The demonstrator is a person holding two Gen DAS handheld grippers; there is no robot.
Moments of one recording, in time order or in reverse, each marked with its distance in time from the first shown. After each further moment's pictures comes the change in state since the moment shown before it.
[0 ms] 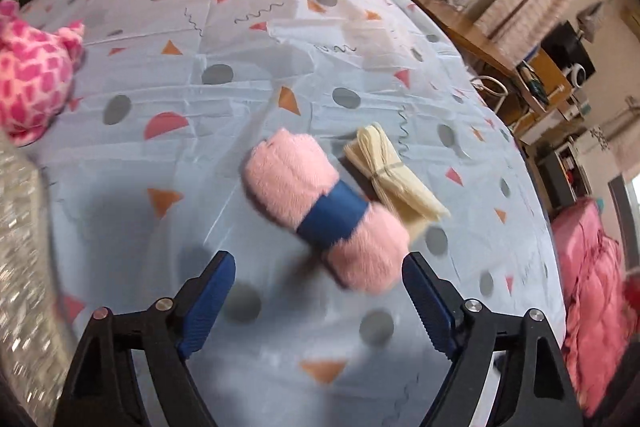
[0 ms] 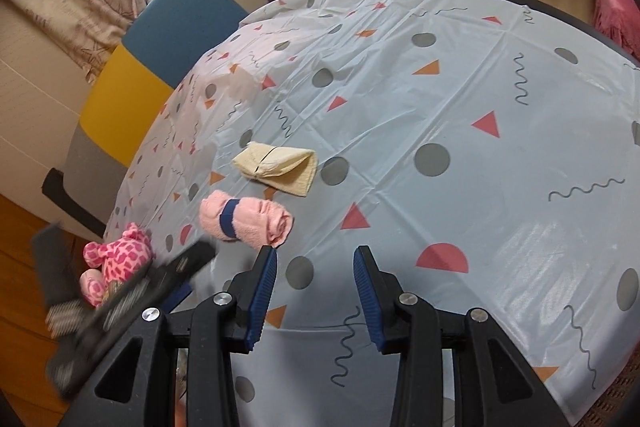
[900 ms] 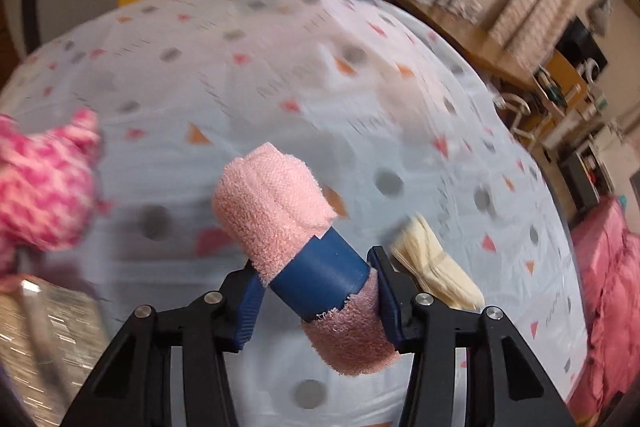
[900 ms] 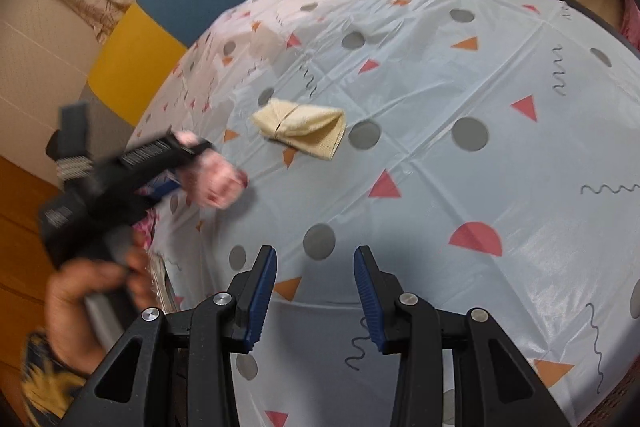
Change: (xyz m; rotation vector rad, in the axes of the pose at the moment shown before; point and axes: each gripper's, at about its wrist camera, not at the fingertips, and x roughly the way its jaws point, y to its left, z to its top) left arm -0.030 0.032 0.074 0.057 -0.078 0.102; right arm 0.021 0.019 -0.009 -0.096 0.126 0.010
